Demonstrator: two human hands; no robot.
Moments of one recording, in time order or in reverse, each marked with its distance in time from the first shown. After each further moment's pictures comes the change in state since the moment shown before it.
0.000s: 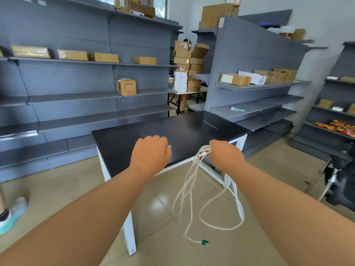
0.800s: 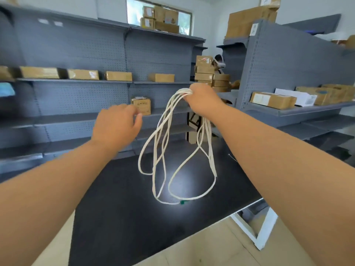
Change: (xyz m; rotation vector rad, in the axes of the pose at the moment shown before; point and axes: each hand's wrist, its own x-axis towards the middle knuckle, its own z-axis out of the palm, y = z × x) left_hand 0.310 -0.106 0.064 0.028 0.297 -0.180; right_hand 0.405 -0.047 -0.097 0.473 0.288 -0.359
